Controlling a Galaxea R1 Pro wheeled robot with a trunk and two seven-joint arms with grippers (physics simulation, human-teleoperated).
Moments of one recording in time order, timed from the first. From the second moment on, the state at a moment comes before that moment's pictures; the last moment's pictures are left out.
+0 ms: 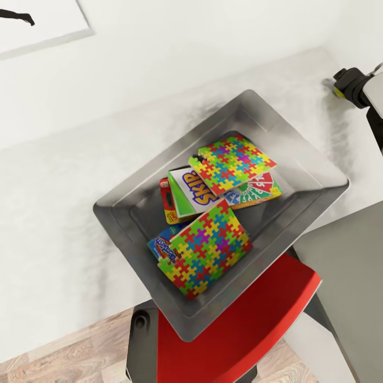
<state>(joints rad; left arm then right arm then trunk) 0.25 -0.04 1.55 -0.60 -0.74 0.29 -0.53 -1.84 -0.36 0.31 -0.47 -0.94 0.27 -0.39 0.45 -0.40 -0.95</state>
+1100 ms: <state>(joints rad) 0.23 -0.04 1.55 -0.60 -0.75 0.29 -0.53 -1.84 -0.37 0.31 -0.49 -0.94 0.26 -0.39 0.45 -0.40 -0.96</state>
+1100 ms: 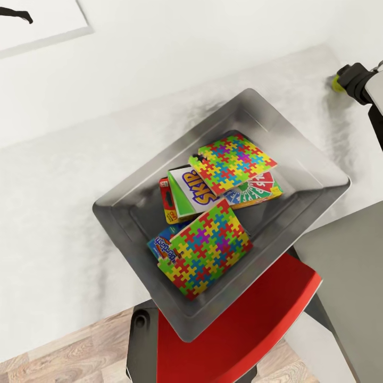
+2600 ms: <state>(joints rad) 0.22 -0.04 1.51 -0.60 -0.74 0.30 -0.53 -1.83 -0.43 0.30 -0.75 -0.96 0.52 -0.38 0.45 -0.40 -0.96</state>
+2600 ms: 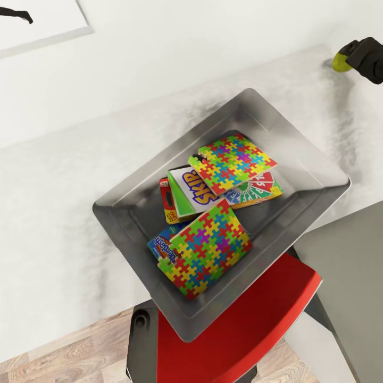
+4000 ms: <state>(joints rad) 0.22 -0.04 1.49 -0.60 -0.74 0.30 -0.53 -1.82 -0.41 0.31 -0.81 -1.04 0.66 -0.39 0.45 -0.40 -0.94</state>
